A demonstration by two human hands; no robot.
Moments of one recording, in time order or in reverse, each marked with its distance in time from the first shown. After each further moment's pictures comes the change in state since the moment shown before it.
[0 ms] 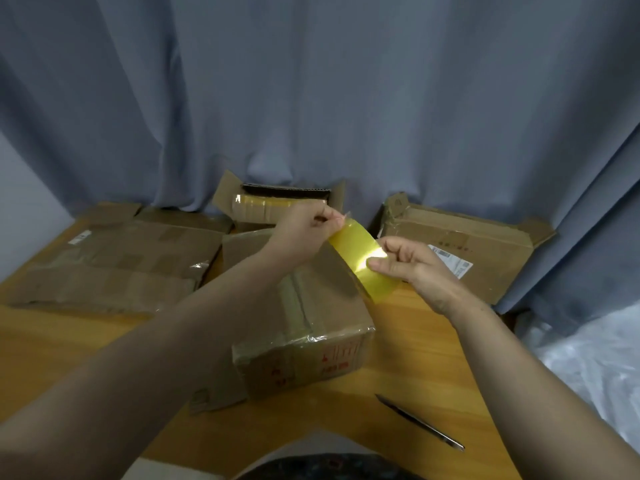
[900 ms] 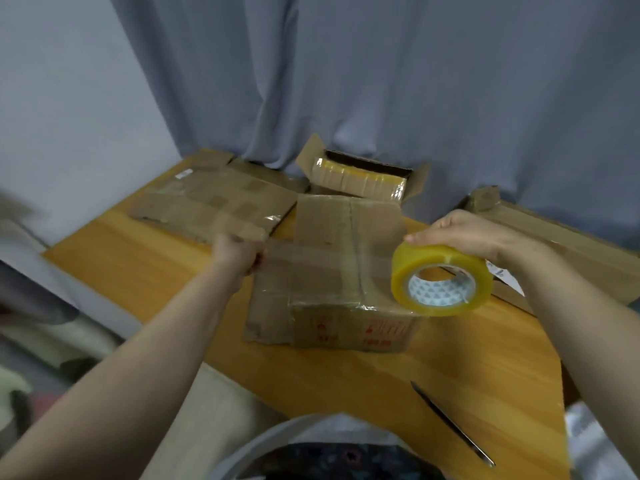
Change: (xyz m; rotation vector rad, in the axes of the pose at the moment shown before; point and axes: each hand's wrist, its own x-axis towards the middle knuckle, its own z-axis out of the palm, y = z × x) left_hand -0.120 -0.104 -0.079 -0.353 0.617 -0.938; right_hand 0.053 -0.022 0.000 -0.646 -0.294 0.321
